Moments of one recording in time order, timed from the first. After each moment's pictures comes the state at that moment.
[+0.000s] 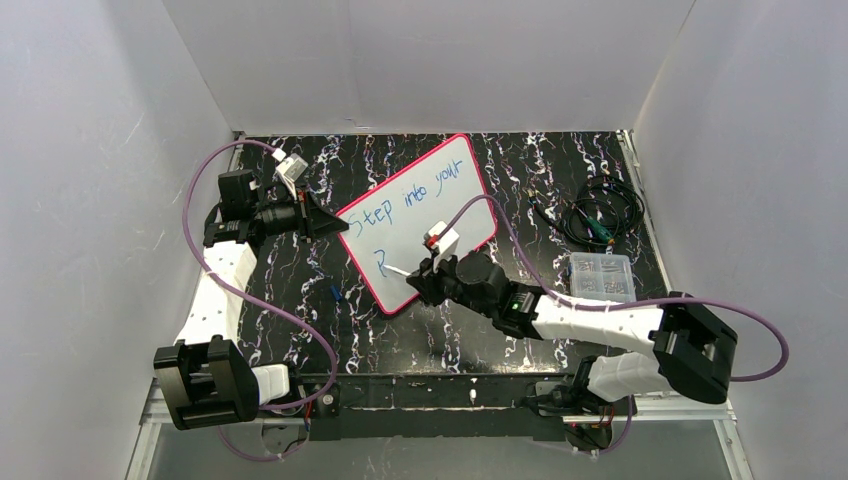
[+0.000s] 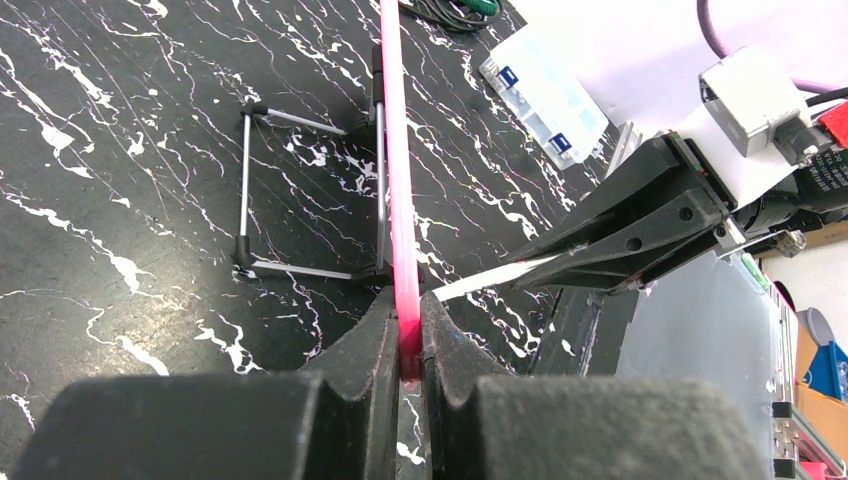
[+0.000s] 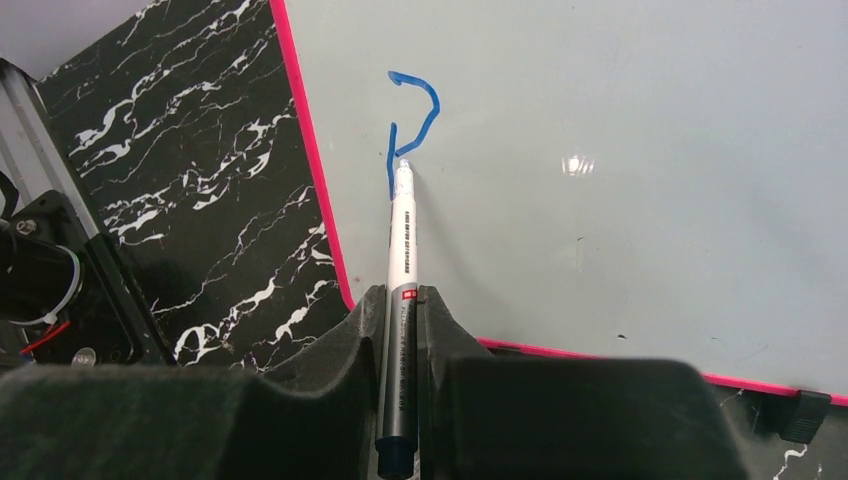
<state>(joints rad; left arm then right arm) 0.11 1.22 0.99 -0.46 1.18 0.08 1.12 1.31 0.69 0.34 0.14 0.23</state>
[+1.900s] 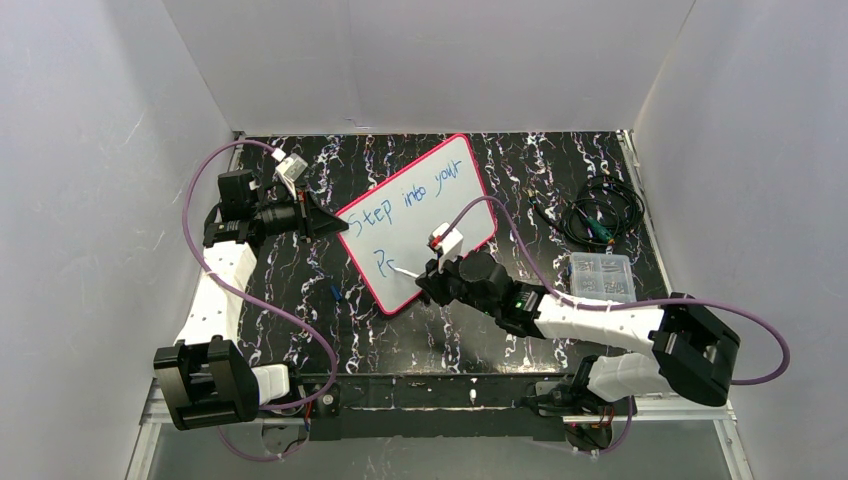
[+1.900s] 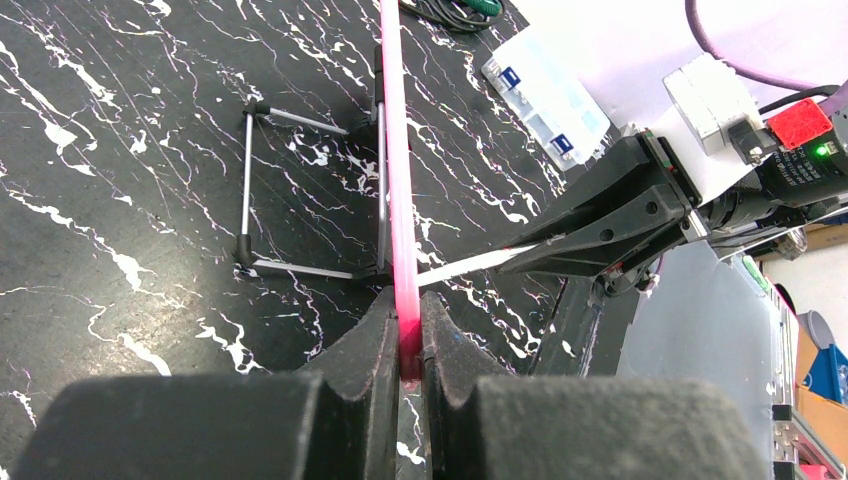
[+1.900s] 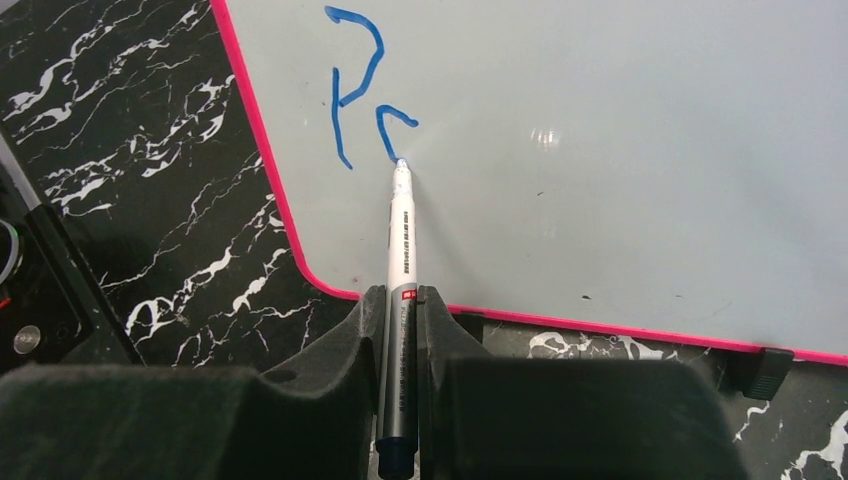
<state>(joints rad) 0.11 1.22 0.99 -0.46 1.17 0.07 1.08 1.29 0.66 0.30 0.12 0.21</state>
